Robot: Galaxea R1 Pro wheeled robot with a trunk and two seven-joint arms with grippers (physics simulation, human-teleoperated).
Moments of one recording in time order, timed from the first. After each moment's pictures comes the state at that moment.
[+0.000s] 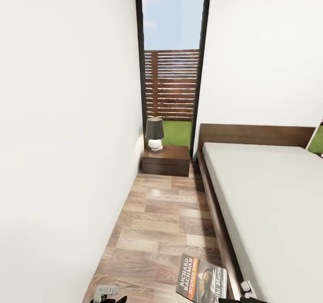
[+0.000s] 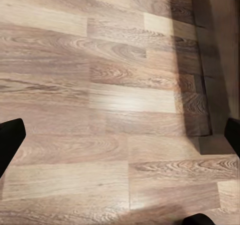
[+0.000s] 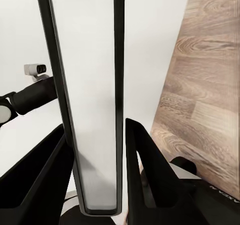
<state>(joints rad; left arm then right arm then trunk) -0.44 0.05 -0.32 -0.02 0.46 -0.28 -0.45 -0.42 -0.32 0.21 -0.19 -0.43 0.24 1.29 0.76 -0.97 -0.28</state>
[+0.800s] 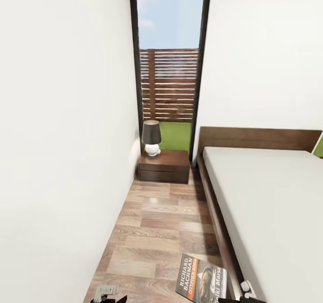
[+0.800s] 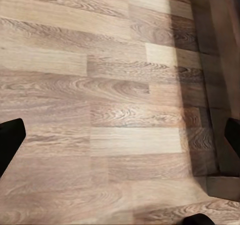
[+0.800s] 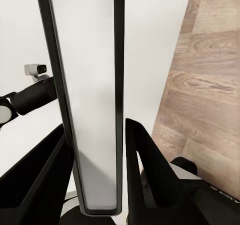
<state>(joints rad) -0.44 0.05 -0.32 -0.02 0.46 -0.28 -0.45 -0.42 -0.32 0.21 -0.19 -0.43 0.24 1.29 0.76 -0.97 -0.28</state>
